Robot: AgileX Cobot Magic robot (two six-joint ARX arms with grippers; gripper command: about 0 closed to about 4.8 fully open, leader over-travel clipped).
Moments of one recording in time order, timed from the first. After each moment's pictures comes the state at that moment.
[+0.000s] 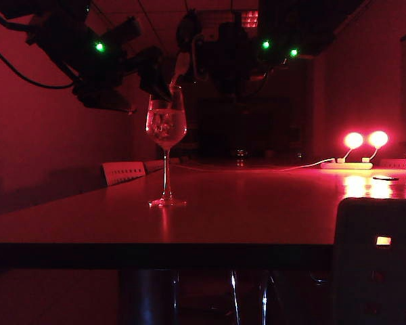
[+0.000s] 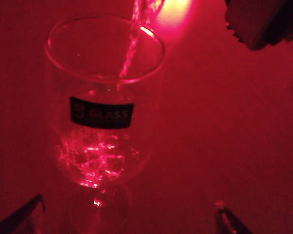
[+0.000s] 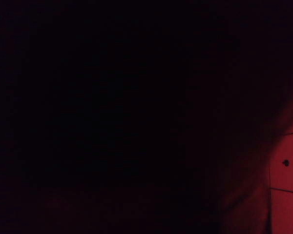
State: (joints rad) left arm -0.34 1.67 1.20 0.12 0.25 0.00; right arm 0.36 2.27 2.01 0.41 -0.25 -1.62
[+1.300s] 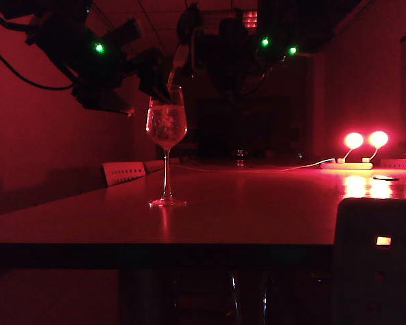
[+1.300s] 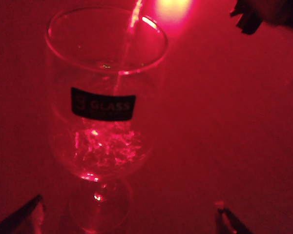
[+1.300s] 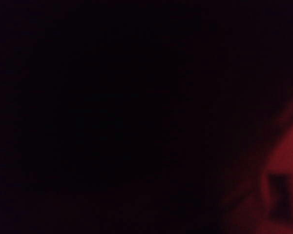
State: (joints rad) left arm -0.34 1.67 1.20 0.10 0.24 0.00; right arm 0.36 2.26 2.03 0.41 -0.25 -1.49
